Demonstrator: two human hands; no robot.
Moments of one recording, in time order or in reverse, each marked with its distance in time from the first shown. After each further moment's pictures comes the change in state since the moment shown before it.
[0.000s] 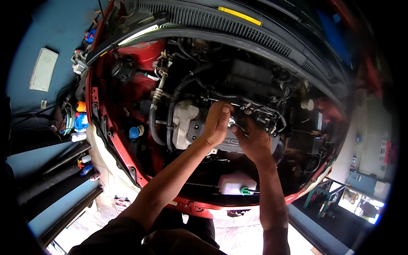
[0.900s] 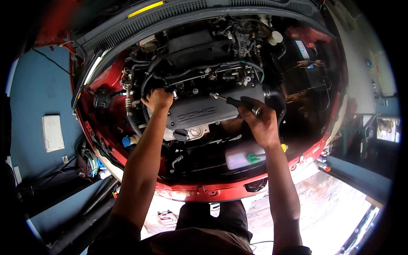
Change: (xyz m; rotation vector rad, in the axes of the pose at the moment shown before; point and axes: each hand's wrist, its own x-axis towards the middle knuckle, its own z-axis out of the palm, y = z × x) left_hand 0.029 -0.055 -0.026 1.388 -0.298 -0.661; right_hand -0.117 0.081 -0.020 1.000 0.320 0.239
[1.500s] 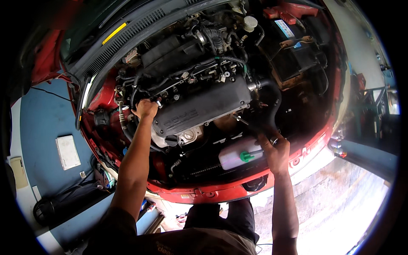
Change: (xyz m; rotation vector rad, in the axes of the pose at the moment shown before) left_hand 0.014 -0.002 0.005 0.034 0.064 0.048; right_hand -0.080 0.063 -0.085 0.106 0.246 0.224
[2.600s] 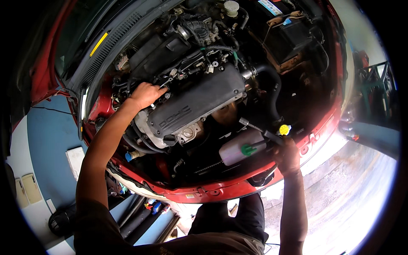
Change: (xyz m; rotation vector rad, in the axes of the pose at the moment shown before) left_hand 0.021 0.057 -0.060 0.752 0.079 1.533; right_hand -0.011 0.124 -0.056 0.874 0.045 0.435
